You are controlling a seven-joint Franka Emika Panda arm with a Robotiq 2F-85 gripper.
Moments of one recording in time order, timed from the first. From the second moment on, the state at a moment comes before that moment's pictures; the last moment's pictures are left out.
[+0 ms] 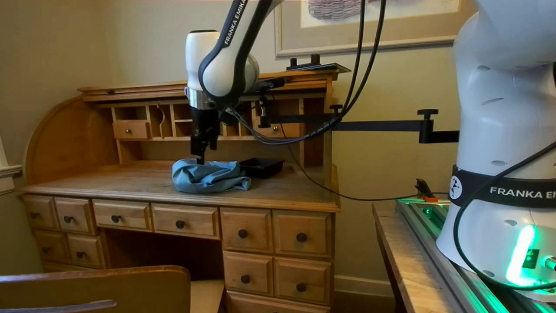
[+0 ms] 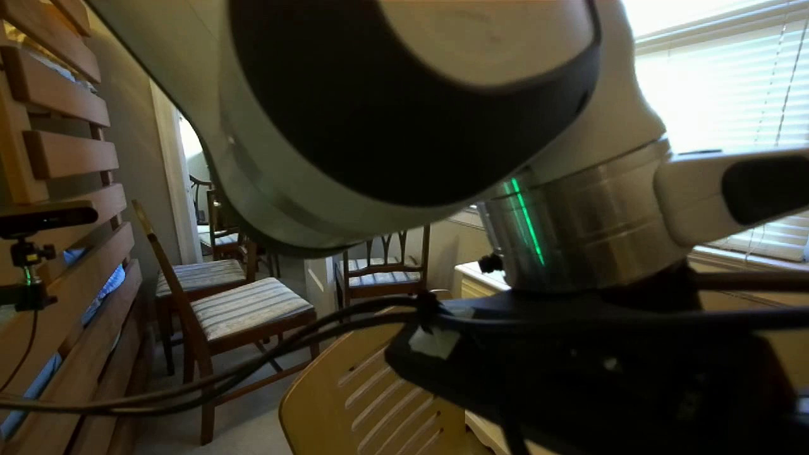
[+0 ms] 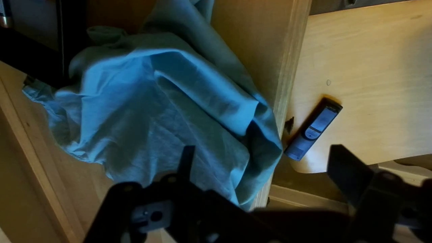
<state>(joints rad) -0.07 0.40 -0.25 -2.08 -0.41 2.80 -0.03</state>
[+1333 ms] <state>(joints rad) -0.22 0.56 -0.19 -2.06 -0.36 3.07 -0.36</state>
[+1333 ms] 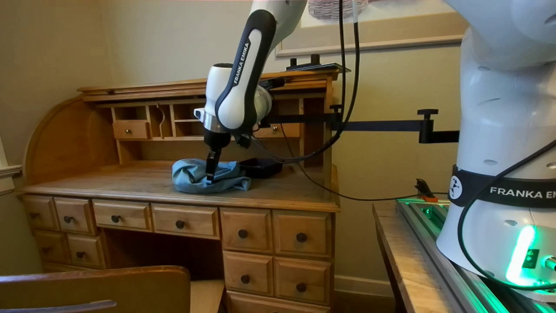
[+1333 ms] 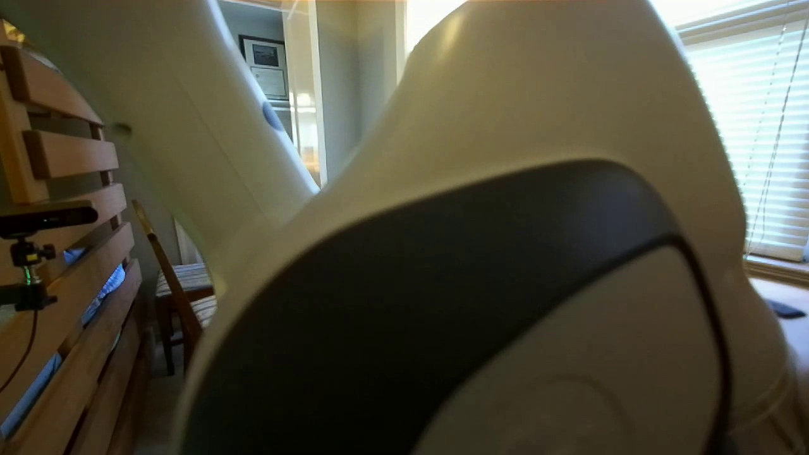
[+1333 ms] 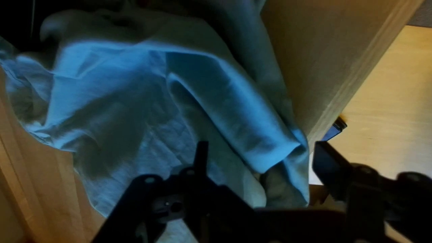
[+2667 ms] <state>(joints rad) -0.37 0.53 0.16 -2.11 -0.27 3.03 -0.42</state>
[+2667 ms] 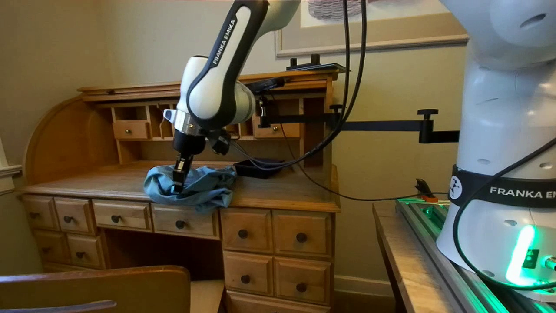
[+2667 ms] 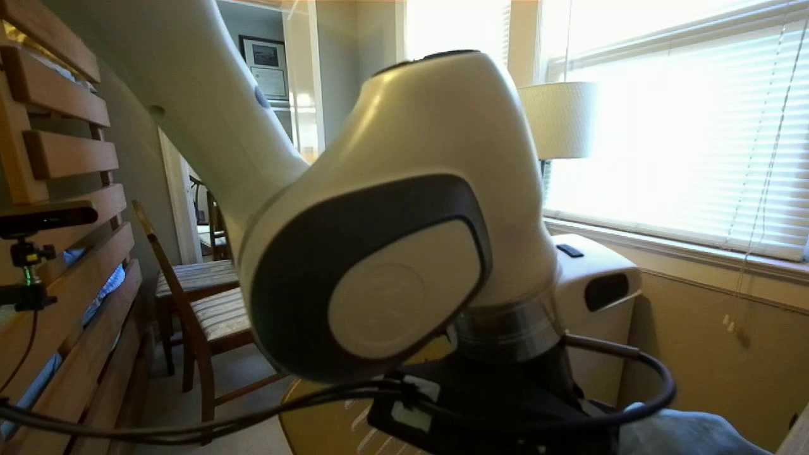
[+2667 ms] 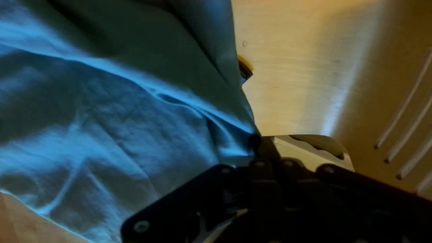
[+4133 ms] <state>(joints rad) -0.46 0.32 0.41 -2.18 0.05 2.83 -0.78</state>
